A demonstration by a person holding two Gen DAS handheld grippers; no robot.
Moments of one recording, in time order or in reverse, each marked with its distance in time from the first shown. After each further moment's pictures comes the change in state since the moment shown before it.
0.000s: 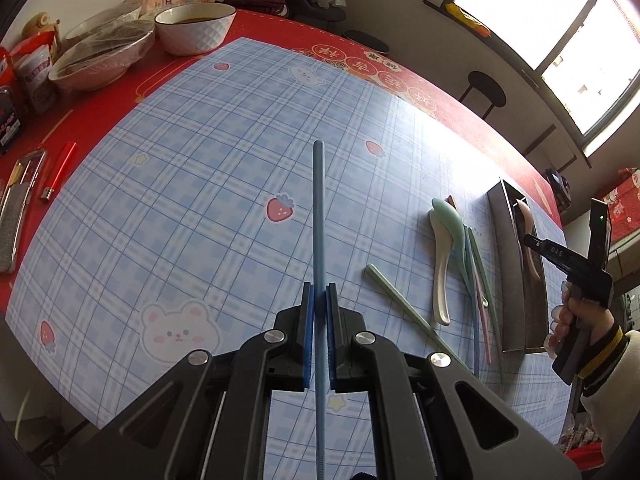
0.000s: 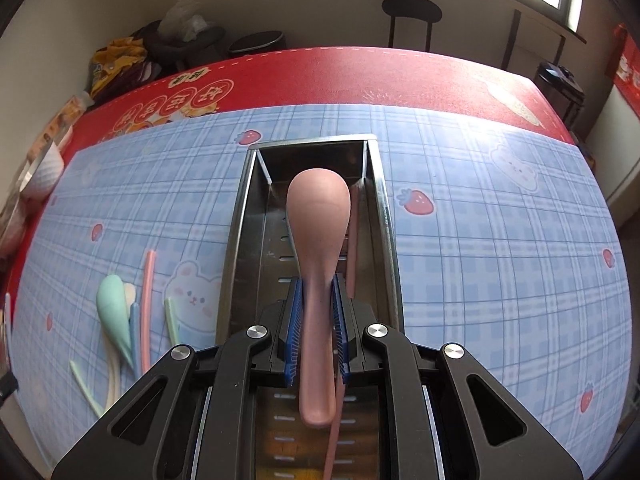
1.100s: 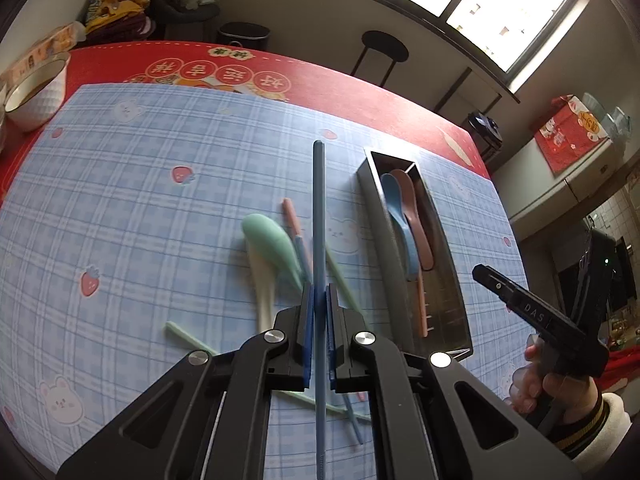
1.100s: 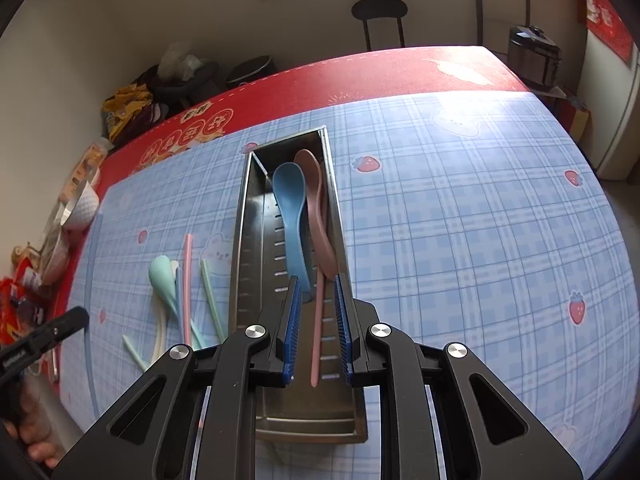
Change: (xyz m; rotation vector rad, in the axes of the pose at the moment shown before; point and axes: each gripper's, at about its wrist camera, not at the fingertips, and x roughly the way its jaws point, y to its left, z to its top) left arm 0.037 -0.166 0.027 0.278 0.079 -0.226; right arm -0.087 -0.049 -0.064 0.155 -0.064 0.115
